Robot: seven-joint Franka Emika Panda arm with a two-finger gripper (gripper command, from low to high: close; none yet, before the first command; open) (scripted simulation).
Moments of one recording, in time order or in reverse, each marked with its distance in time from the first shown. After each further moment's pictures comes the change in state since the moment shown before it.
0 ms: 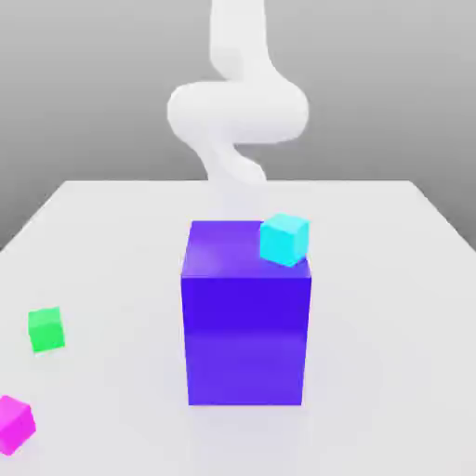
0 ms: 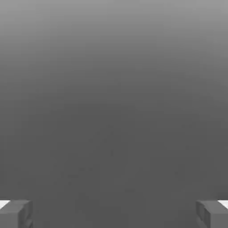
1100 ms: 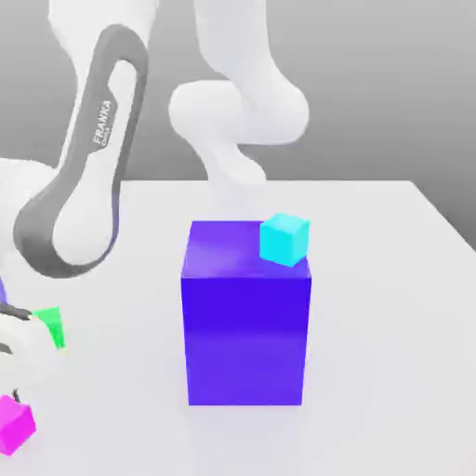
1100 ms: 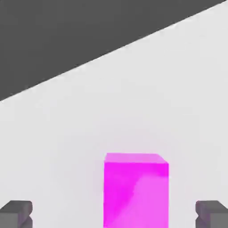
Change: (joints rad) arm -0.232 1.178 -0.307 0.041 0.339 0.355 -0.426
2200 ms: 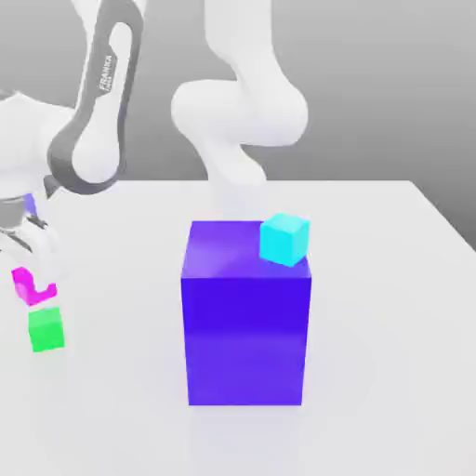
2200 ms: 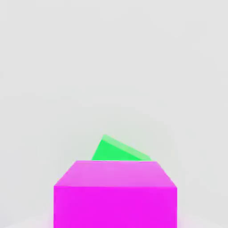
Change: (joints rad) arm -0.154 -0.354 -0.174 -0.455 -0.174 0.128 0.117
